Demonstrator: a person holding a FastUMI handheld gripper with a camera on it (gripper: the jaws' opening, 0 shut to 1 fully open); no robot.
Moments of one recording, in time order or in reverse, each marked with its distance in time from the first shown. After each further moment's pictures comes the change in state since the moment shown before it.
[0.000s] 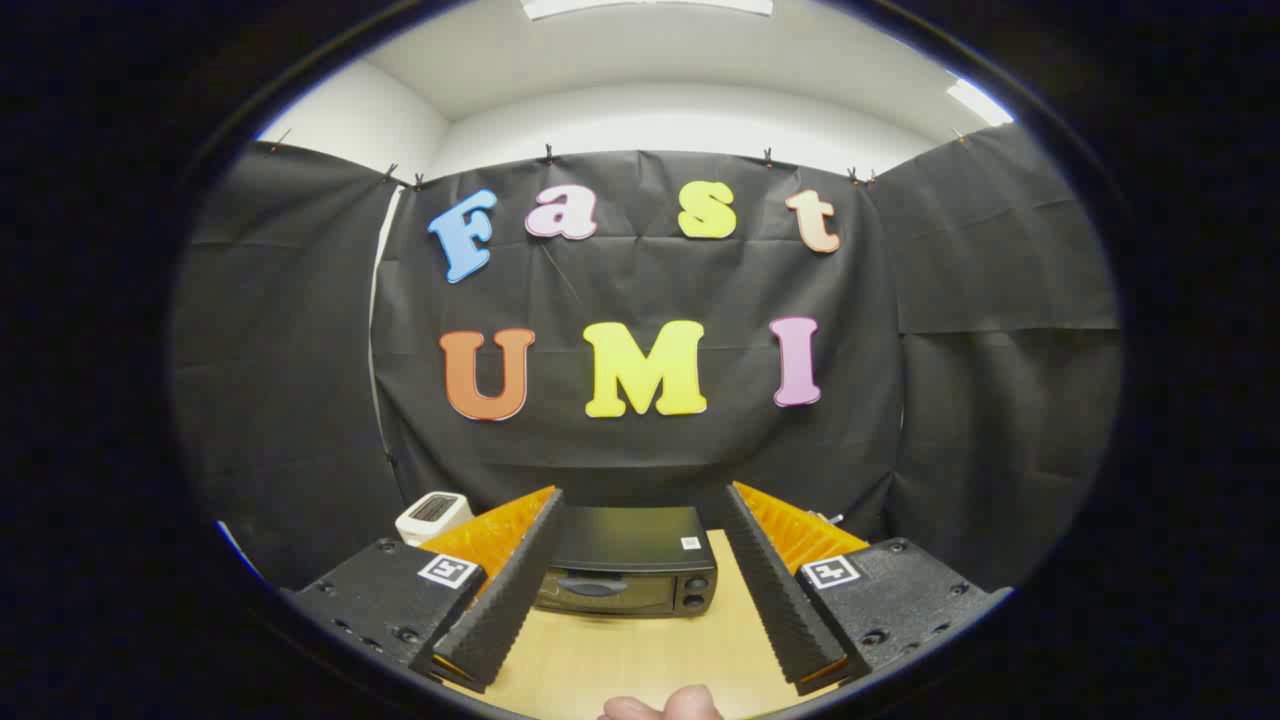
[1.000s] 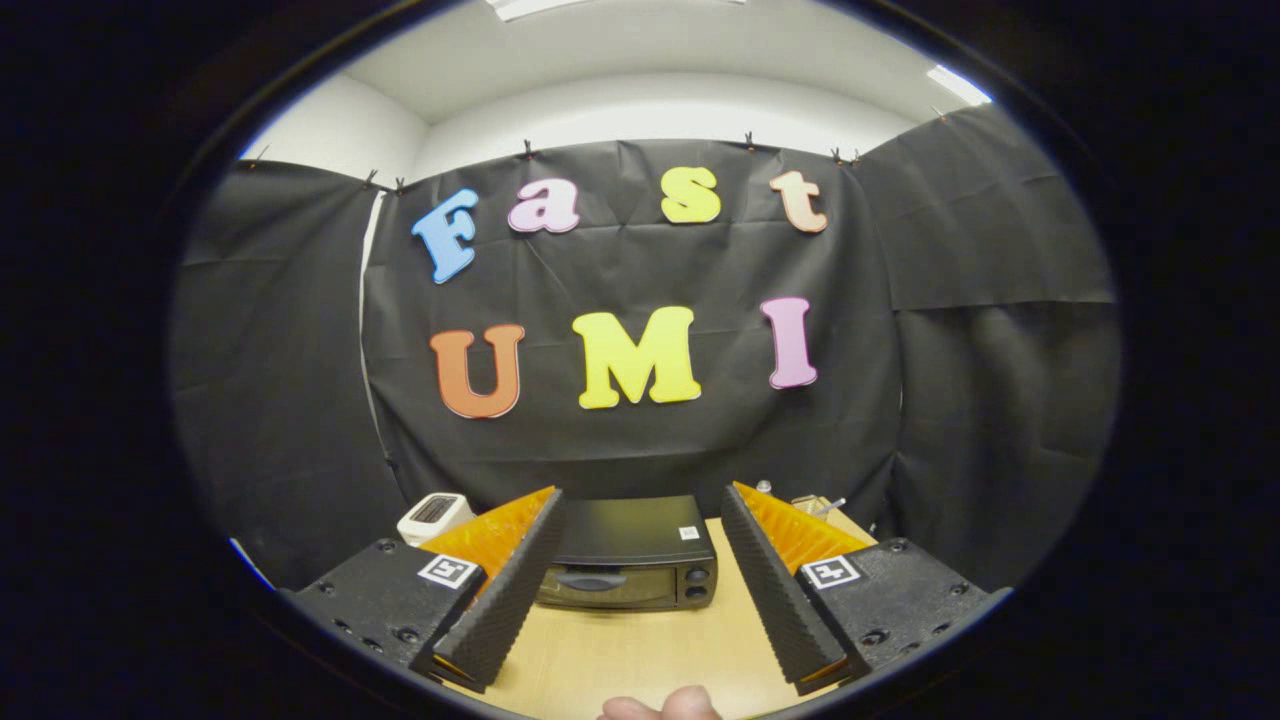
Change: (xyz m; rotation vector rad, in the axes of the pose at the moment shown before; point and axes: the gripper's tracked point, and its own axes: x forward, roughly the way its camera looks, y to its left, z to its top) arm 0.011 -0.011 -0.011 0.061 0.041 -0.005
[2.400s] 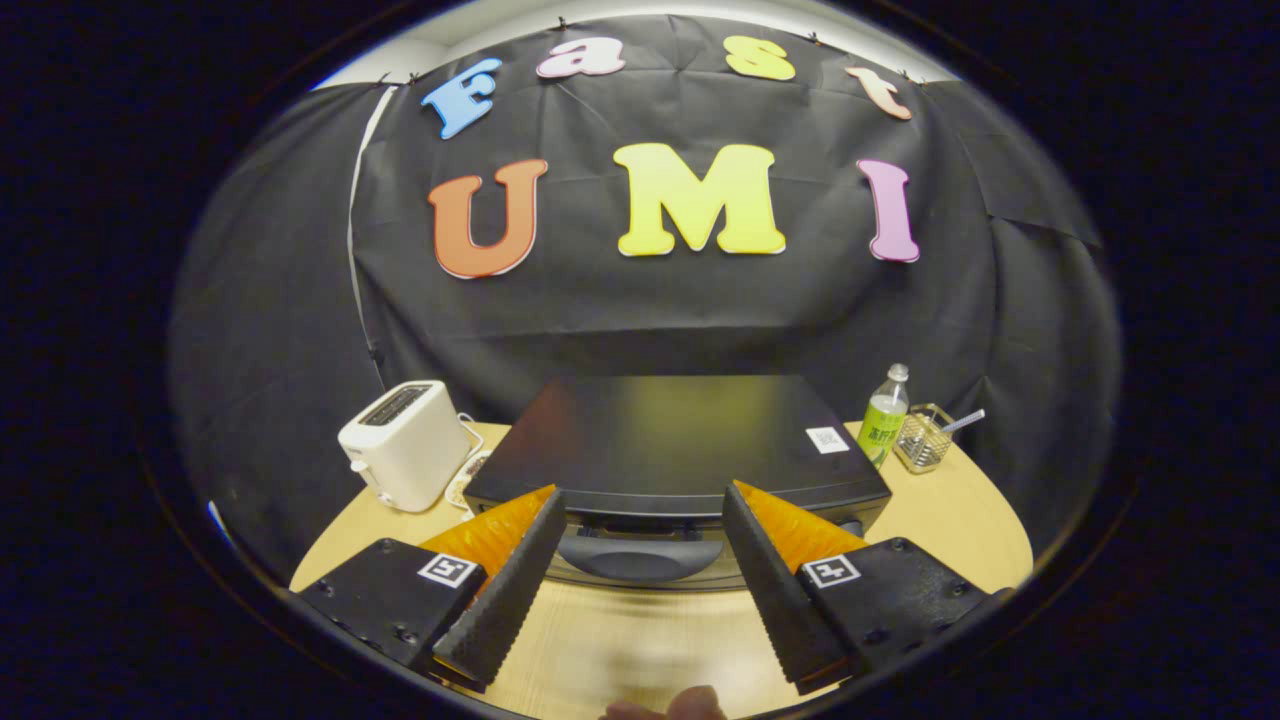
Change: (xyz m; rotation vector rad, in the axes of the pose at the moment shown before) arm 0.223 0.073 -0.225 -0.058 0.334 0.084
